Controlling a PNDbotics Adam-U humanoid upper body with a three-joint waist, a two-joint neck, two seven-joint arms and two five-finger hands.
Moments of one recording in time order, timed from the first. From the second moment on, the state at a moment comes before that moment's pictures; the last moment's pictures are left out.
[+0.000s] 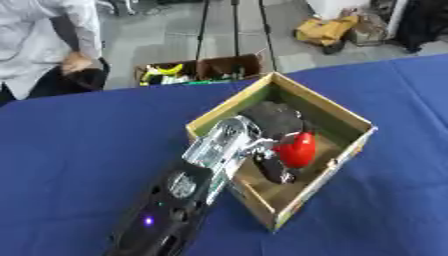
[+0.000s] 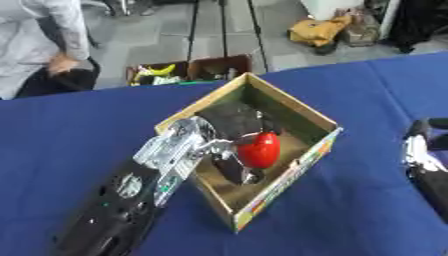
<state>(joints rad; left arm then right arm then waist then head) -1.11 -0.01 -0.30 -1.18 -1.39 -0.26 -0.59 -0.30 -0.27 -0.05 -1.98 0.33 0.21 -0.38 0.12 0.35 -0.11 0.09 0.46</state>
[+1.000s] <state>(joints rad) -1.09 -0.04 -0.22 -1.28 -1.56 -0.29 -0.60 -0.29 -0.27 -0.05 -1.98 0.33 0.22 -0.38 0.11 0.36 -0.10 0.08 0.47</state>
